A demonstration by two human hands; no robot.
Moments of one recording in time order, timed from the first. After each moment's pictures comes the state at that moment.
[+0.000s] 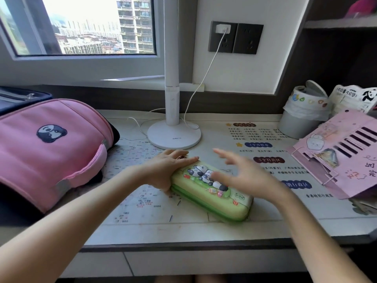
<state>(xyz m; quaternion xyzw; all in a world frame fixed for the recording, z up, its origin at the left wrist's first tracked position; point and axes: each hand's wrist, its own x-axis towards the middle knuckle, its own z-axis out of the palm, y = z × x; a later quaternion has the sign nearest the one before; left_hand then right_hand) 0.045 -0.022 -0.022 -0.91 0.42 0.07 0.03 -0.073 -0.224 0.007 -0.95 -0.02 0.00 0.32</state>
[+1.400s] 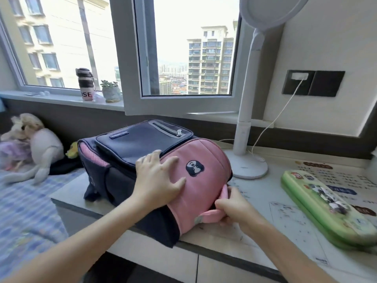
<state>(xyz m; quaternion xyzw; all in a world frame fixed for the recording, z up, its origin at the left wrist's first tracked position) -0.040 0.143 0.021 -0.96 0.04 -0.24 -0.10 -0.025 -0.057 -0.031 -0.81 0.06 0.09 0.58</state>
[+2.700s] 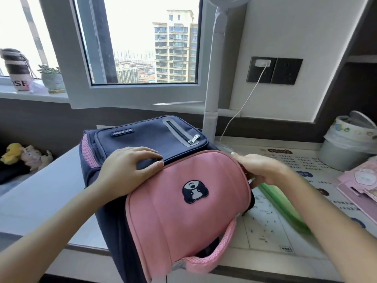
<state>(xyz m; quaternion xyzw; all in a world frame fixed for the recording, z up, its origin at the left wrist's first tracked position) 0.002 0.127 0.037 -0.92 0.23 -0.25 -0.22 0.021 -0.179 0.039 -0.89 0.11 0.16 0.41</state>
